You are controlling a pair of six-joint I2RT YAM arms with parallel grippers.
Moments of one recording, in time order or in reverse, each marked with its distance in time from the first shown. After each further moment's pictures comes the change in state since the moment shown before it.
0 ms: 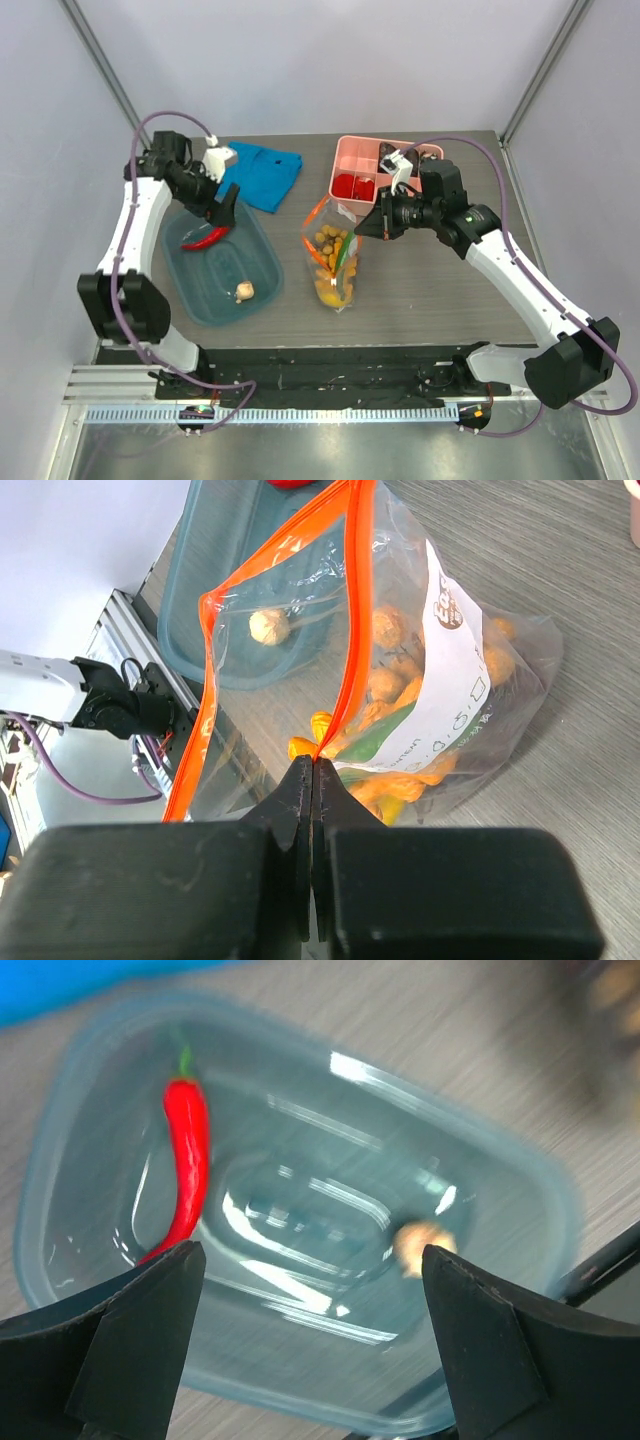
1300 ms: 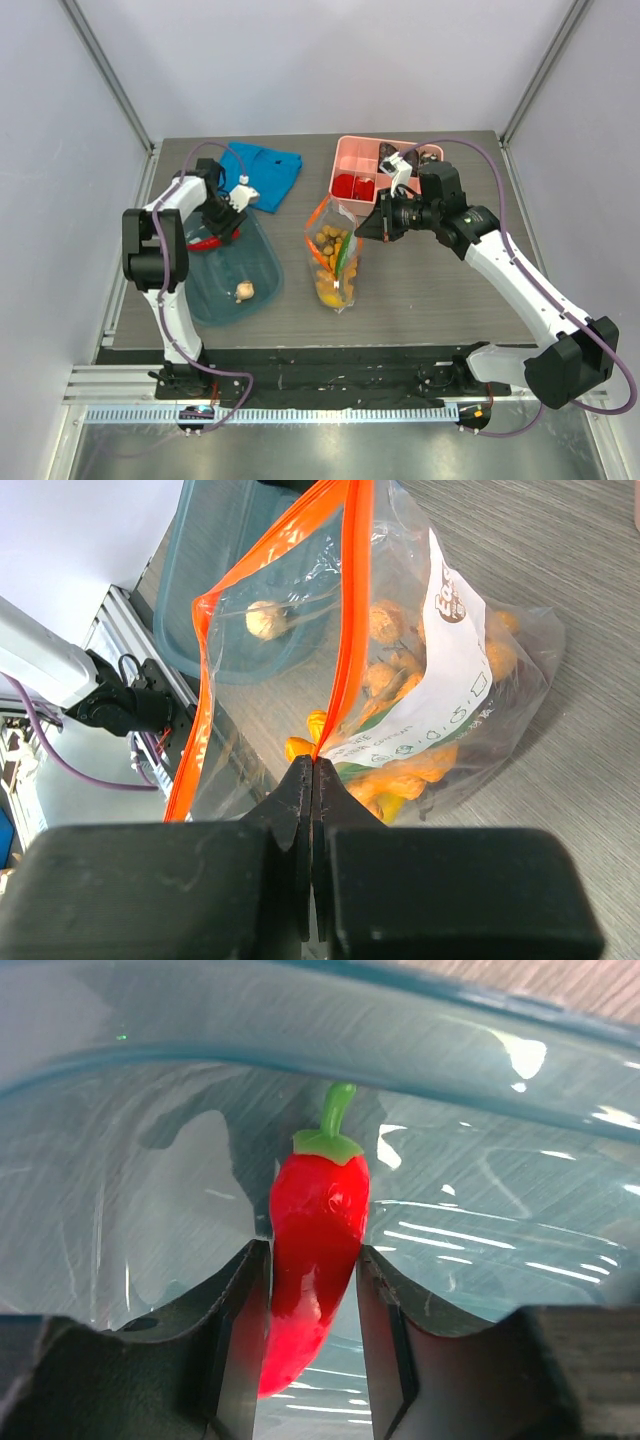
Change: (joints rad) left arm -0.024 0.469 -0.103 0.217 -0.264 0.295; right arm 0.000 0.000 -0.015 0.001 0.000 0.000
